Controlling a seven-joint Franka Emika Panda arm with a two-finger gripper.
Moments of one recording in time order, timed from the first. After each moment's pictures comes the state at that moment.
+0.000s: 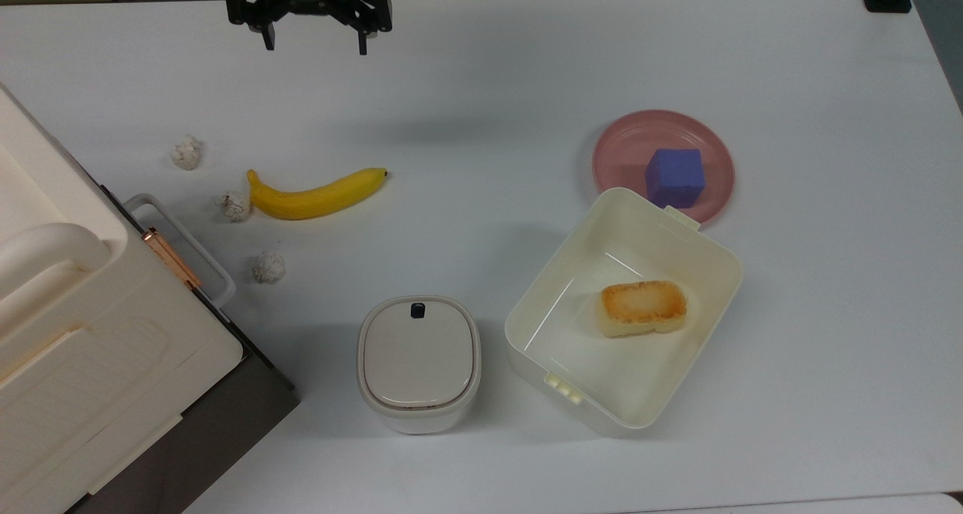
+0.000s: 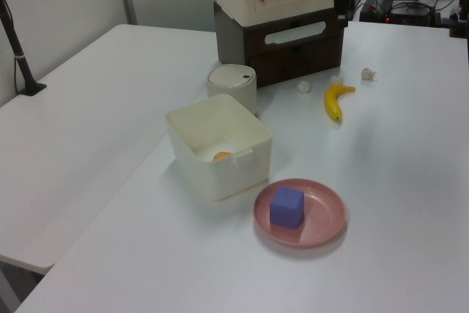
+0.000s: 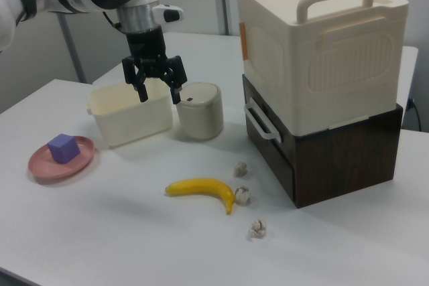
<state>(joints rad) -0.07 0.17 0.00 -1.46 -0.13 1.54 -0.11</state>
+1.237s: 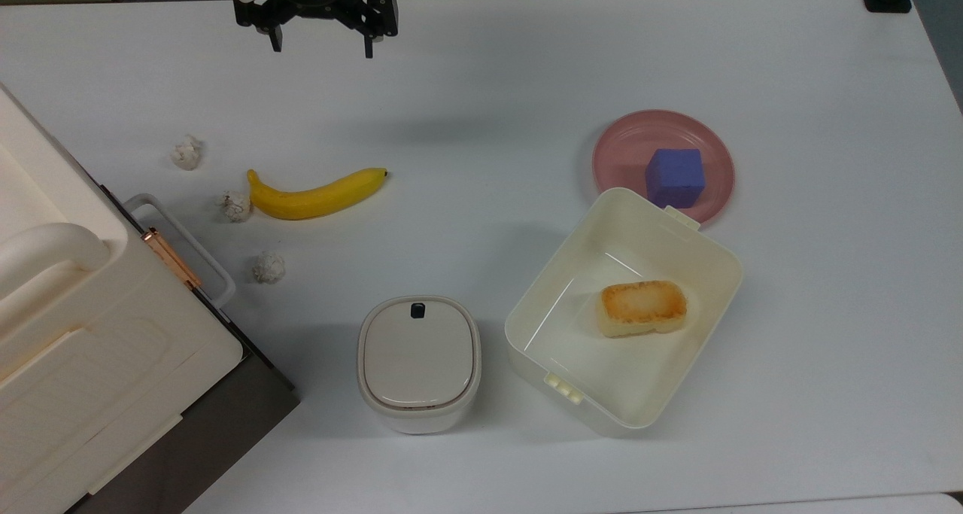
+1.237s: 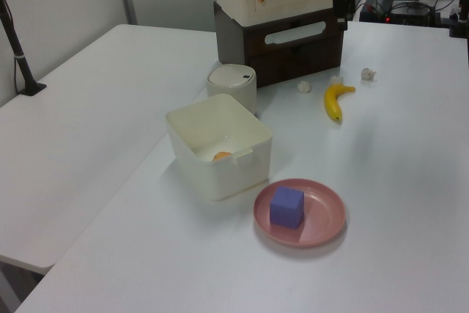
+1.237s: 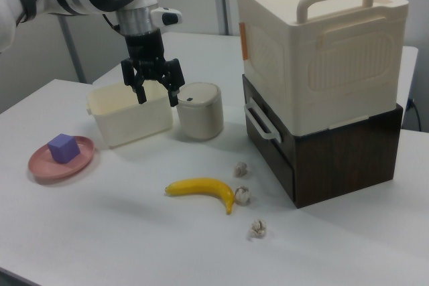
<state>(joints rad) -0.07 0.17 0.00 -1.48 -0.12 1.54 -0.07</state>
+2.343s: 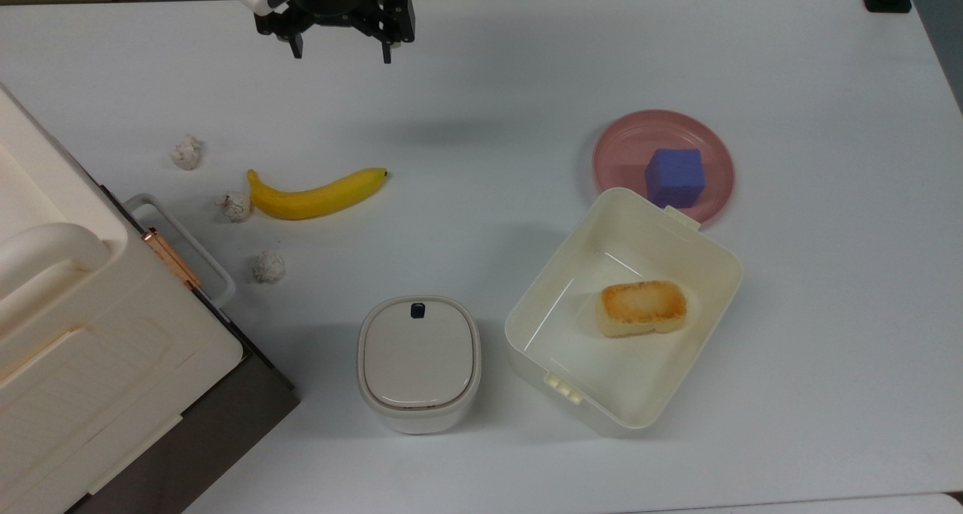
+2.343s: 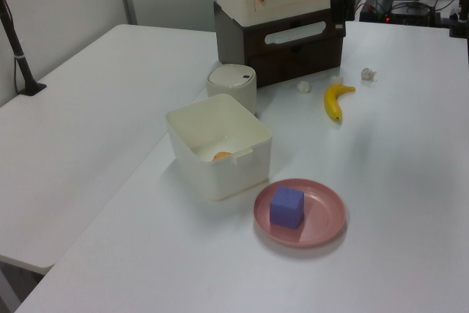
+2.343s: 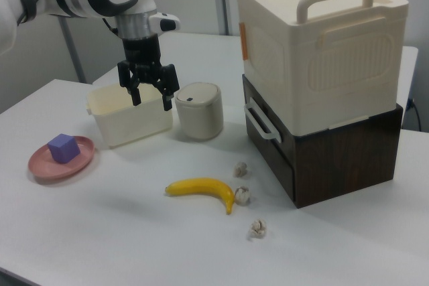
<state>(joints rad) -0.05 0.17 0.00 -1.49 -0.07 1.54 -0.05</state>
